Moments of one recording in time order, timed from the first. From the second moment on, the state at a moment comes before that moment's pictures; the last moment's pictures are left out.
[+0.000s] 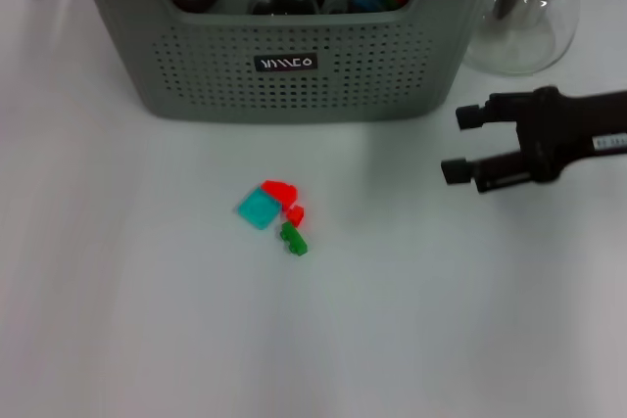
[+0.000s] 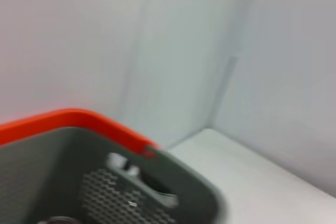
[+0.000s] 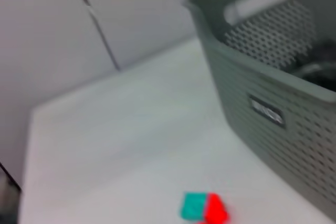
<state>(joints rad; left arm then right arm) -0.55 -2.16 1.06 1.63 2.11 1.50 -2.46 0.62 2.01 -0.78 -0.70 -2.10 -1.66 1.55</state>
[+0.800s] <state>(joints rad) -0.50 -2.17 1.10 1.52 2.43 1.82 -2.27 0.56 2.07 -0.73 -0.59 -2.10 -1.57 1.47</state>
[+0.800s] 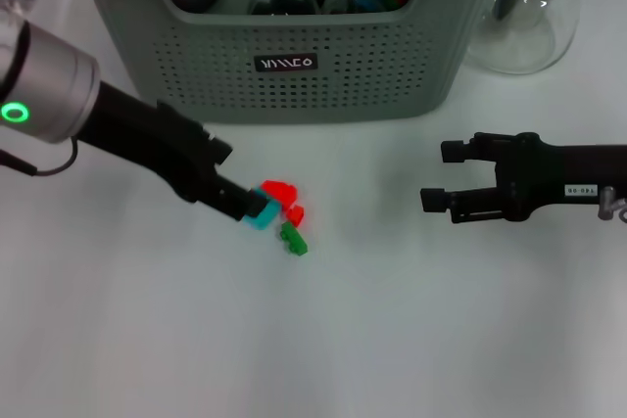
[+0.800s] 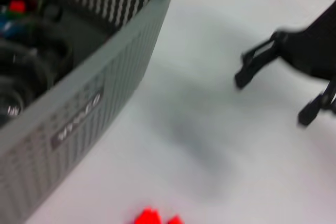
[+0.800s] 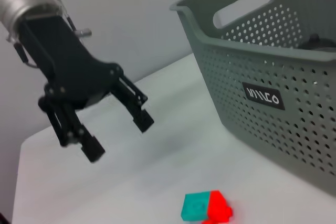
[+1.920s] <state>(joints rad) -0.62 -2.17 1.53 1.26 2.72 1.46 -2.62 0.73 2.06 -0.73 -0.60 -2.26 -1.52 1.66</state>
